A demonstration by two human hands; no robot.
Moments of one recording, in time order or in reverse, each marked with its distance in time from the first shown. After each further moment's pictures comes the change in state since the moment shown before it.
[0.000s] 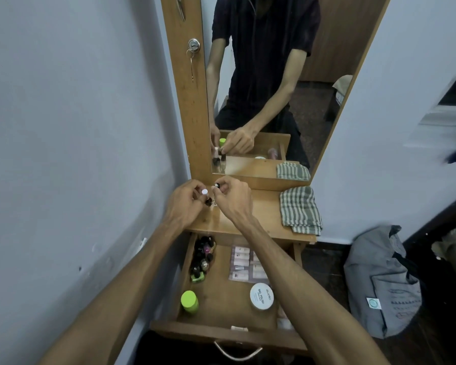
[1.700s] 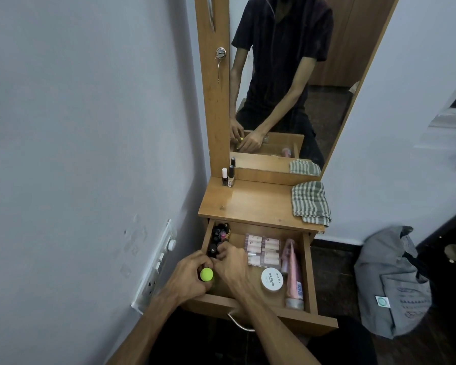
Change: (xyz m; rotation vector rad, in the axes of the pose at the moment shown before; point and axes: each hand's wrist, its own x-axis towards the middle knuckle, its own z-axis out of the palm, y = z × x) left_hand -0.211 -0.030 -0.017 -0.029 -0.325 0.033; right_hand -0.180 0.043 0.051 -0.040 -0.355 0.234
